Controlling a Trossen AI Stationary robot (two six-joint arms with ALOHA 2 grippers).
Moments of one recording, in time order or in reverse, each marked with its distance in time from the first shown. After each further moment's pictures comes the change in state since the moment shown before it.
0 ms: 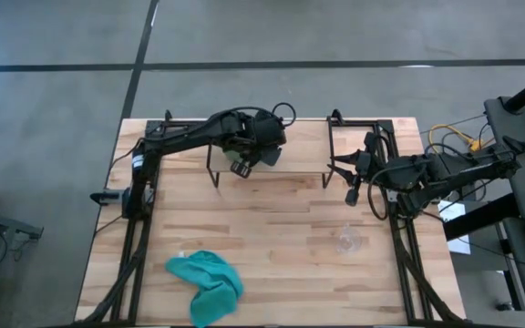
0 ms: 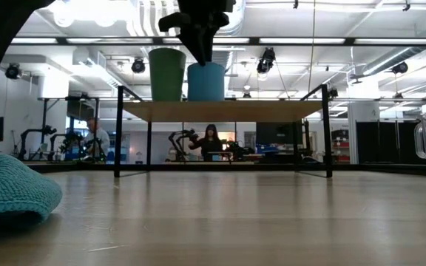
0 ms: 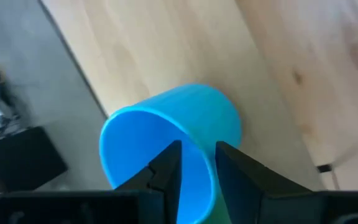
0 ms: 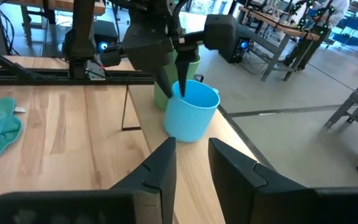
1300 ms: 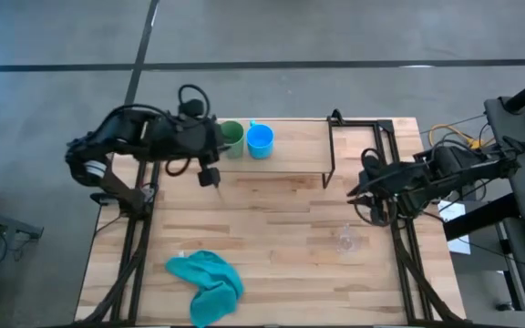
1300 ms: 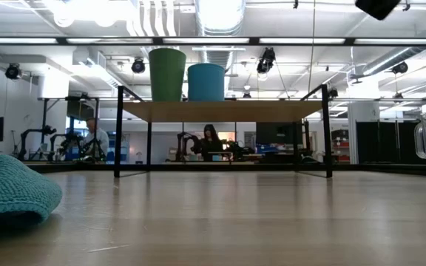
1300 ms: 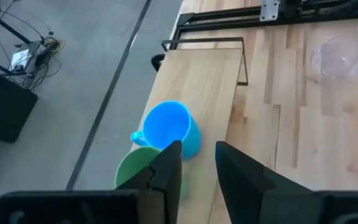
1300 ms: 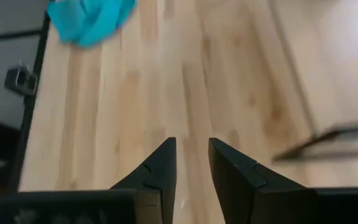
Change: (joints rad) left arm -0.246 -0.439 -0.020 0.006 -0.136 -0.792; right arm 0.003 0.019 0.135 -0.599 -0.542 0.336
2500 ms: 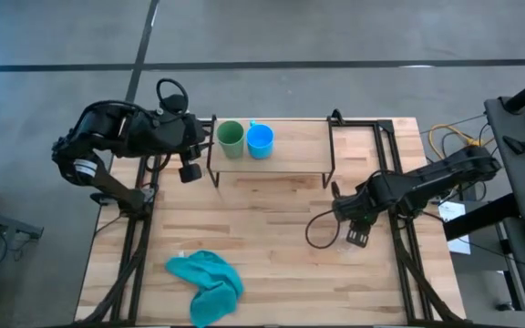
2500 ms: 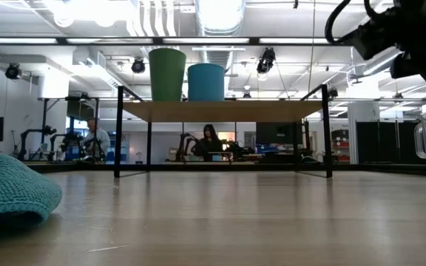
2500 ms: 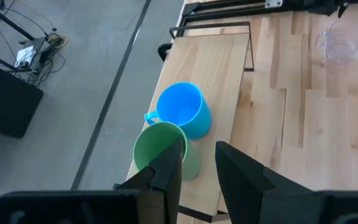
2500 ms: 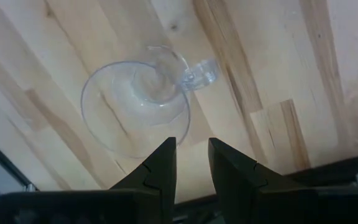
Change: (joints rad) left arm 0.000 -0.077 -0.005 -0.094 -0.004 0.010; right arm 0.002 0.379 -0.157 -0.169 -0.307 0.382
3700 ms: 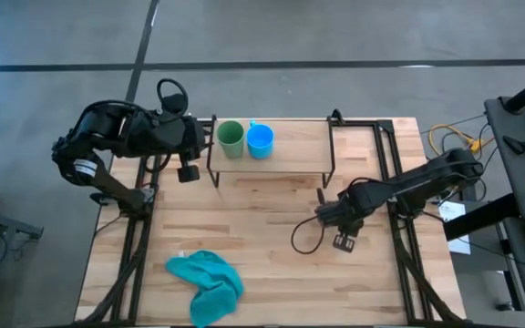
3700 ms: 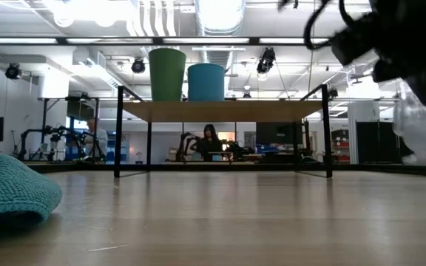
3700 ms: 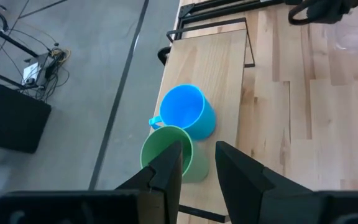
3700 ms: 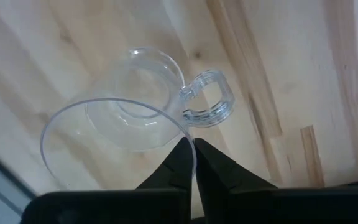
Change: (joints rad) left arm 0.000 -0.001 0.000 0.009 0.000 0.102; right arm 0.000 0.184 0.099 0.044 -0.008 -0.011
